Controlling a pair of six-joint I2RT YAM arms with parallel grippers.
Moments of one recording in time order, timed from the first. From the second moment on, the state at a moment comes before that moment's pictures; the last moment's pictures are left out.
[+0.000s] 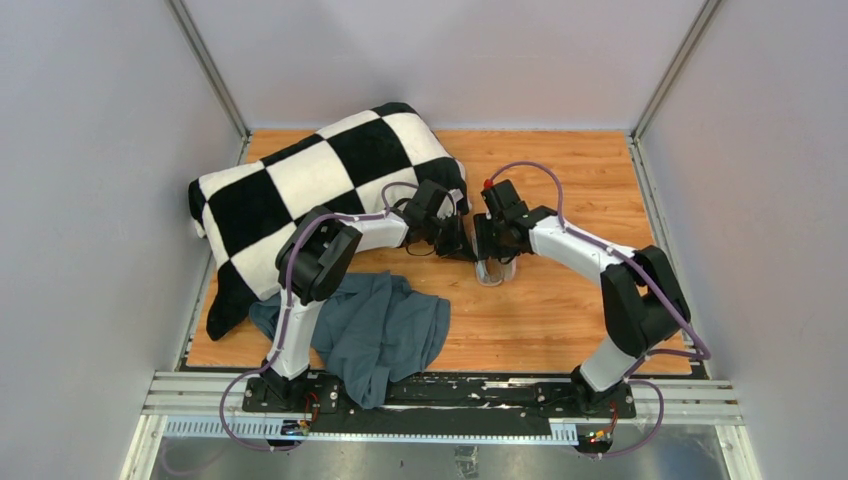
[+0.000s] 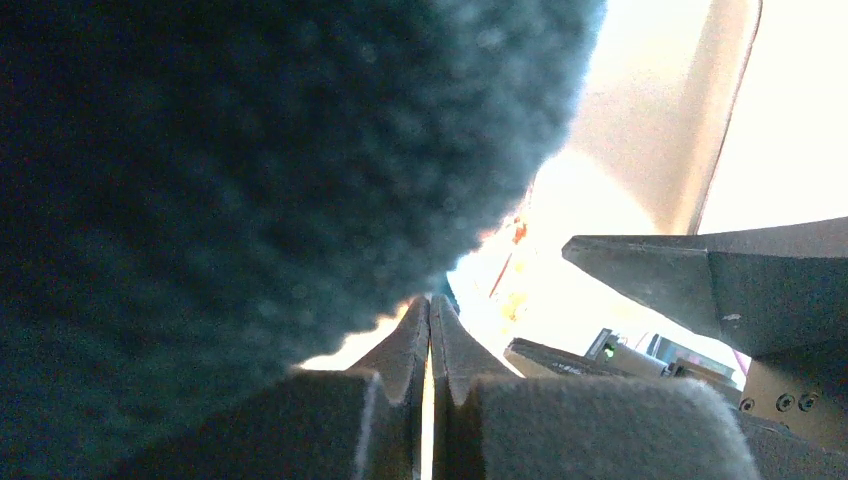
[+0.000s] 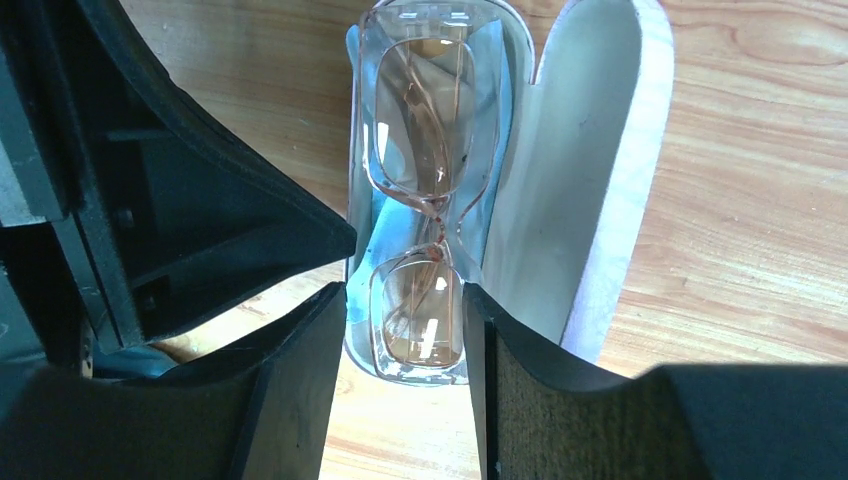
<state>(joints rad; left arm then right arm) -0.65 2.13 1.34 -0.01 0.56 -0.77 0.52 1.61 1.07 -0.47 0.06 0.32</state>
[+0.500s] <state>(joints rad) -0.65 2.13 1.33 0.00 0.56 -0.77 0.53 1.72 1.15 -0.48 0.11 0.34</state>
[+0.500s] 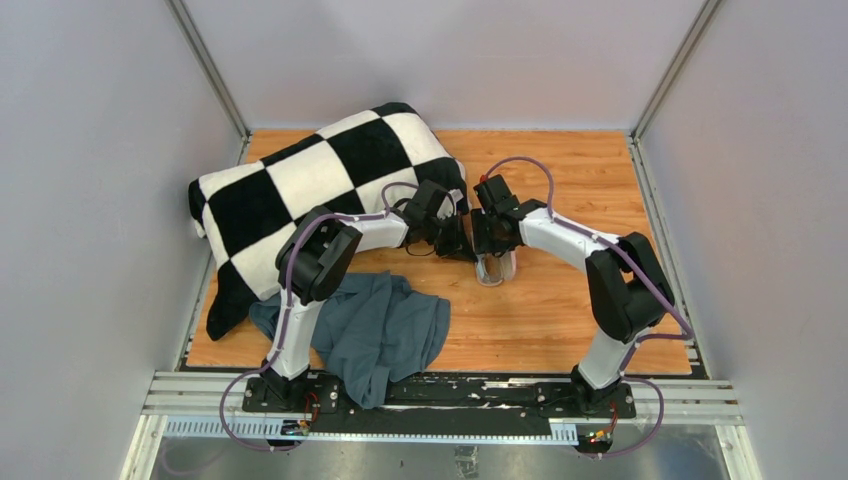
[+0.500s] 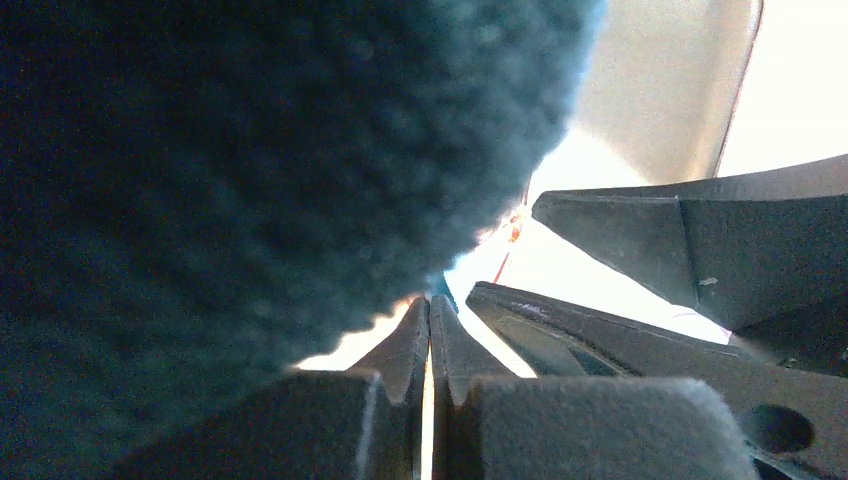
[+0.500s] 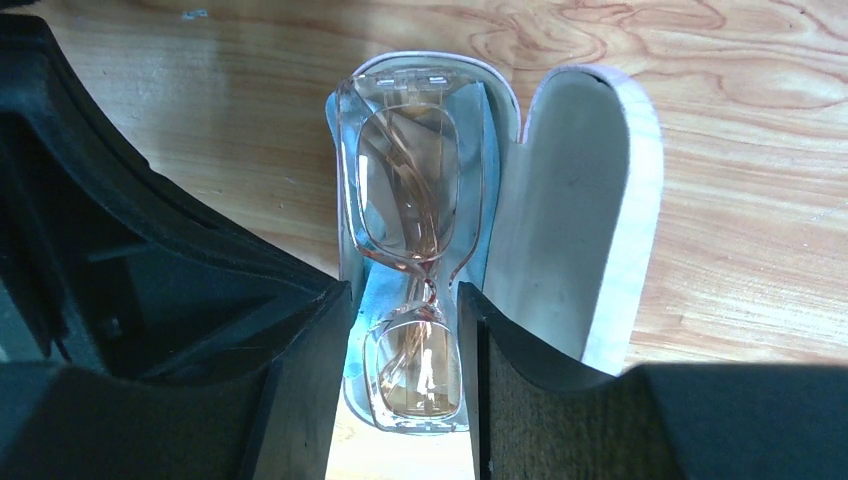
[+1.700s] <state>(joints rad) -0.65 2.13 1.33 0.00 0.56 -0.75 0.50 1.95 1.45 -0.48 0.13 0.35</state>
